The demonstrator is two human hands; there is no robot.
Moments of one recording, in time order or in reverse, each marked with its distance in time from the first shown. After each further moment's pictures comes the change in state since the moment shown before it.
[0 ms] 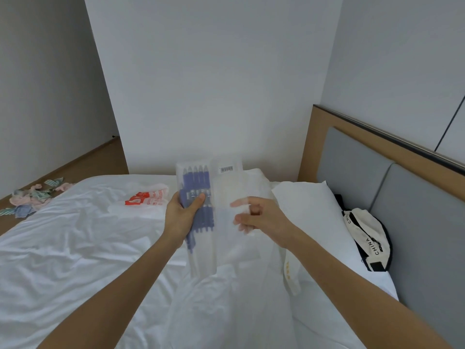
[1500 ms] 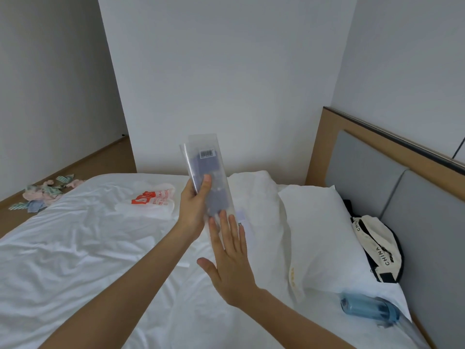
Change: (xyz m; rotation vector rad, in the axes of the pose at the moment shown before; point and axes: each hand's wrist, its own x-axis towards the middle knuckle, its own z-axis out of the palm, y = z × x) left_hand -0.001 0.042 0.030 -0.349 -0.093 0.004; right_hand -0.015 0.065 0.100 -1.022 0.257 -0.428
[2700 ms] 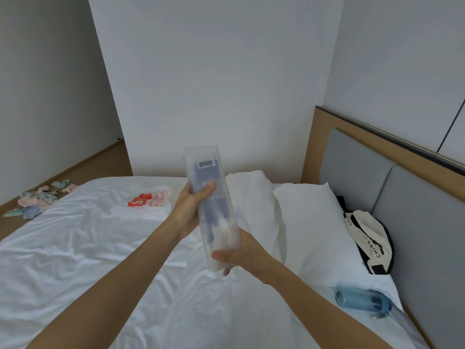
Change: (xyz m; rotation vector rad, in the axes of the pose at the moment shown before) left_hand -0.005 0.008 -0.006 -0.042 -0.180 -0.270; right_hand 0.002 0.033 -0.061 1.221 -0.453 0.421
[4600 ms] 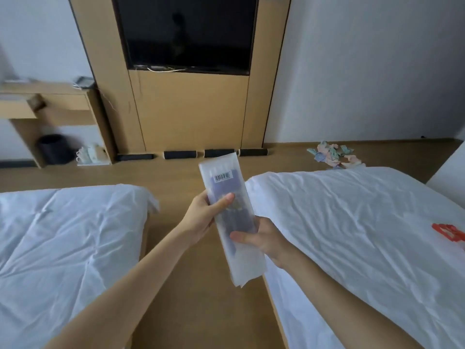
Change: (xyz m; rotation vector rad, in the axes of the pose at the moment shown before) left_hand -0.526 0.116 -0.384 0.167 1.169 0.283; right_hand 0.028 0.015 0.605 -0.205 -1.087 0.115
